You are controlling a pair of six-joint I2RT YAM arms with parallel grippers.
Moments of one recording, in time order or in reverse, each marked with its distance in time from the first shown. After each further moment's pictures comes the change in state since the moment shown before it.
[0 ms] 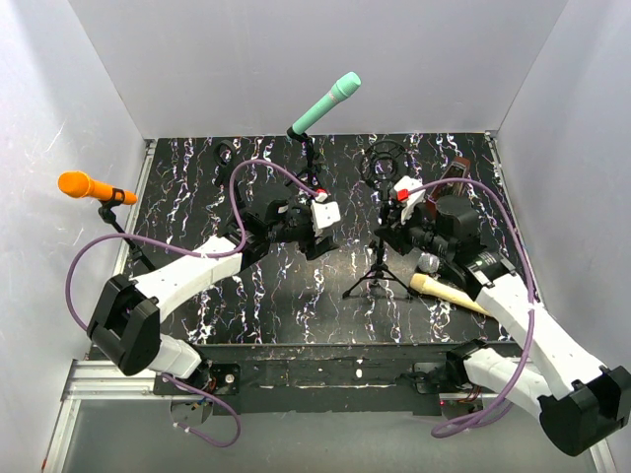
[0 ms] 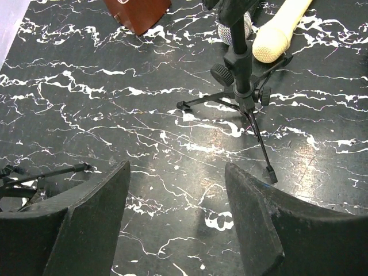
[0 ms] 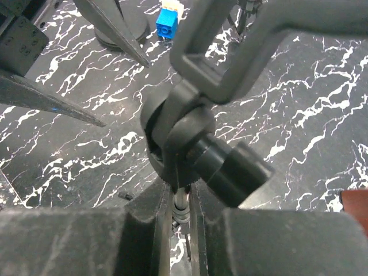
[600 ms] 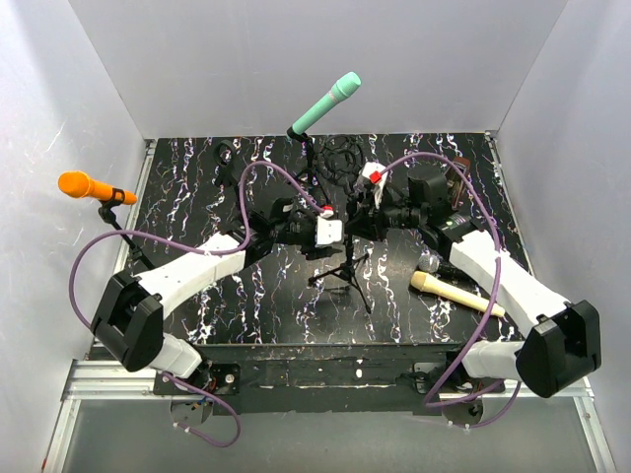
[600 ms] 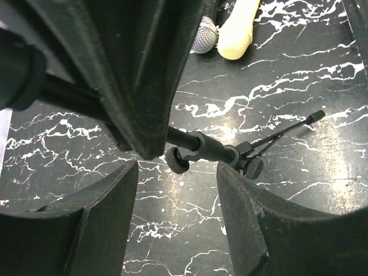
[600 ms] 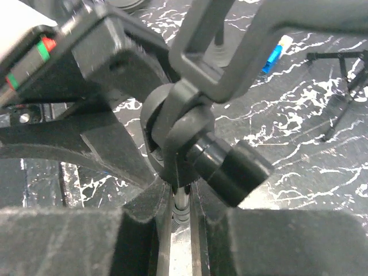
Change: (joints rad) left arm -0.007 0.023 0.034 -0.062 0.139 0.234; right arm 0.000 0.322 0.187 0.062 -0.385 -0.051
